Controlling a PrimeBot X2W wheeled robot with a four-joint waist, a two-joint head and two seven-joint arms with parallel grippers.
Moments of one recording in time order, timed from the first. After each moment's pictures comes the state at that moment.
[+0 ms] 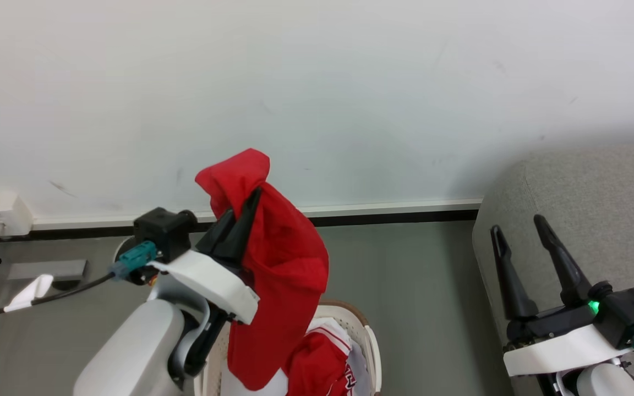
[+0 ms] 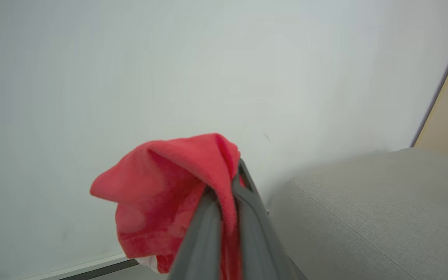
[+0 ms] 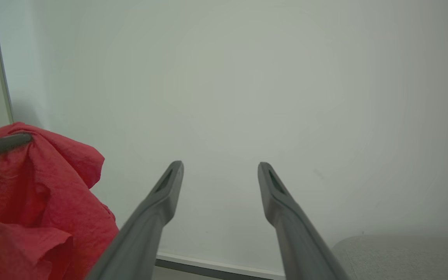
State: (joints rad) left arm -0.53 0.30 -0.55 0.29 -0.58 0.01 -0.18; right arm -0.24 -0.13 0.20 0.15 0.34 0.13 -0.26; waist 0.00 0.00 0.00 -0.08
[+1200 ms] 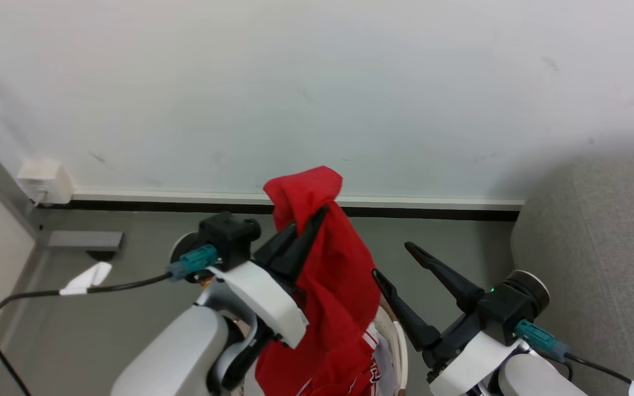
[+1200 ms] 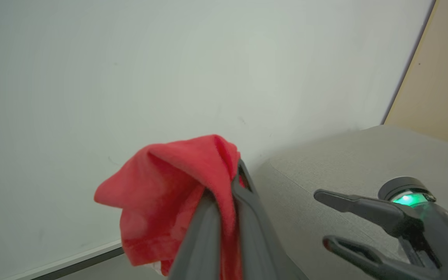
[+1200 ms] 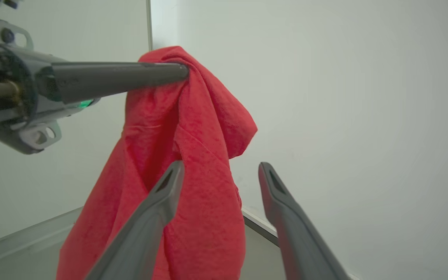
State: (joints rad) left arm -0.55 0.28 -0.66 0.16 -0.57 0.00 -0.08; right arm -0.44 -0.22 0.70 0.29 0.46 0.13 -0.26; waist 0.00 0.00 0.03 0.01
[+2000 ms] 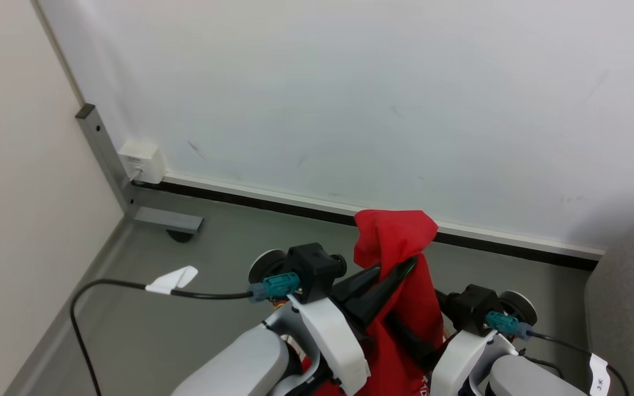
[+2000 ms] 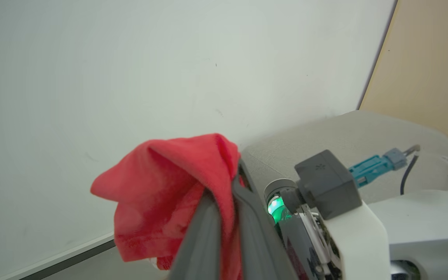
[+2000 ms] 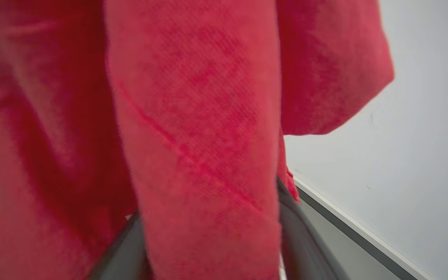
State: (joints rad) left arm -0.58 0.19 -0.84 0.15 -0.57 -0.10 -0.04; right arm -0.59 -0.22 0.98 0.63 0.68 0.13 -0.26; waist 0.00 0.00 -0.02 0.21
